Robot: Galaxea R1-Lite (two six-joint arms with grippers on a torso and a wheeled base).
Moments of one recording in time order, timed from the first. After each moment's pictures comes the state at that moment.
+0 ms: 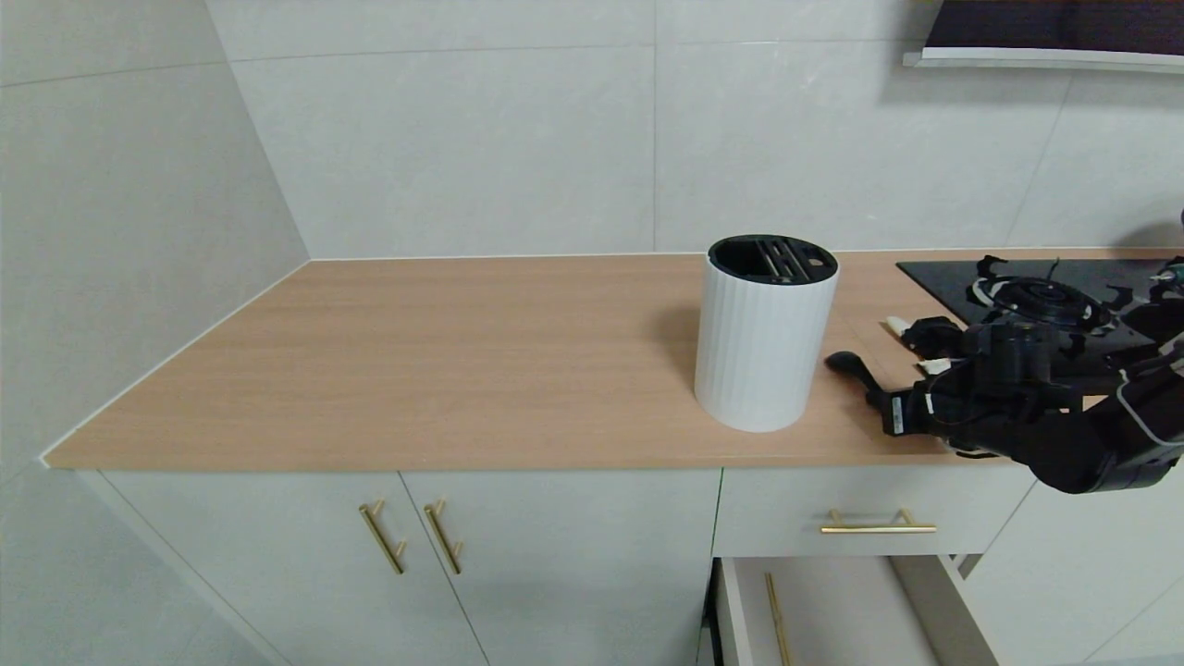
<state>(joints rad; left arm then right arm) 0.00 0.00 0.00 -0.01 0.05 -0.01 0.05 2.11 -0.96 -0.71 0.12 -0.08</state>
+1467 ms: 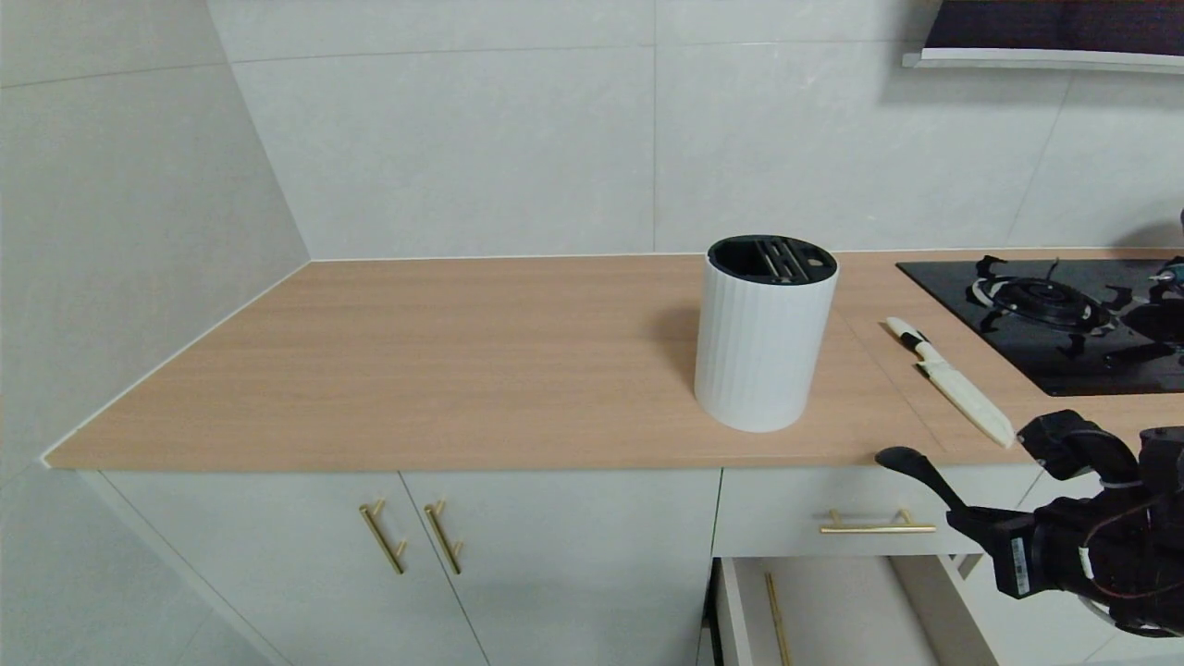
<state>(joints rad) 0.00 0.00 0.00 -0.01 0.05 -0.01 0.17 1.53 -0.28 -0.71 0.06 -0.06</state>
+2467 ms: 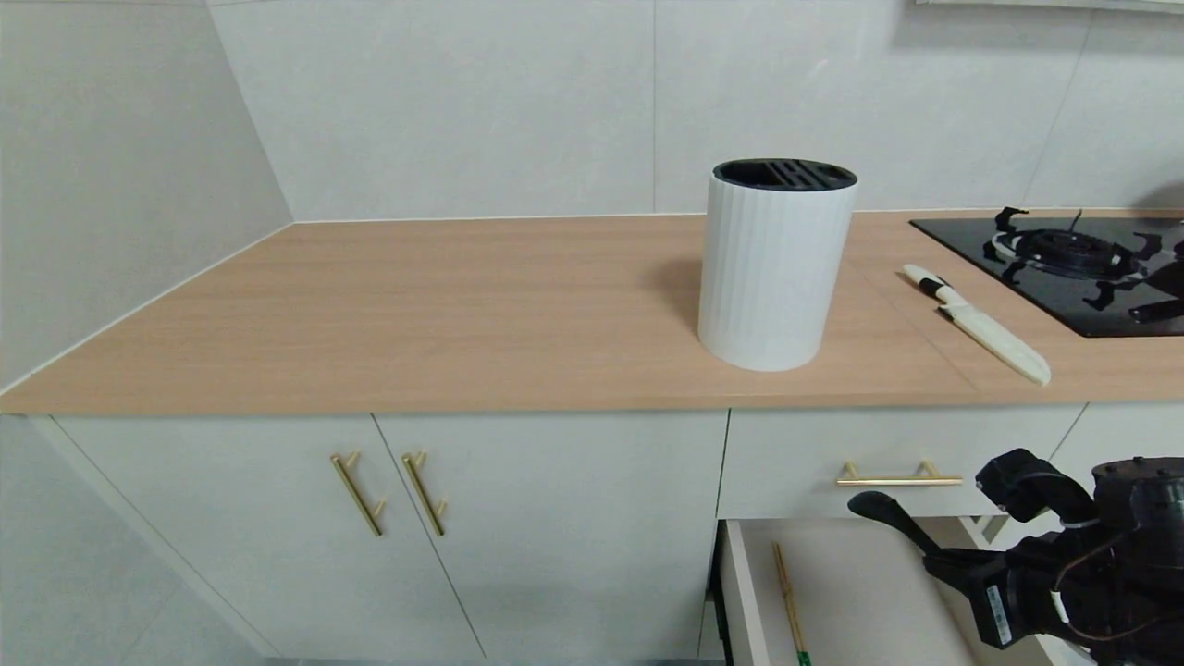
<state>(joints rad) 0.00 0.00 0.00 -0.01 0.05 -0.01 0.26 1.58 -0.23 -0.71 0.06 -0.08</state>
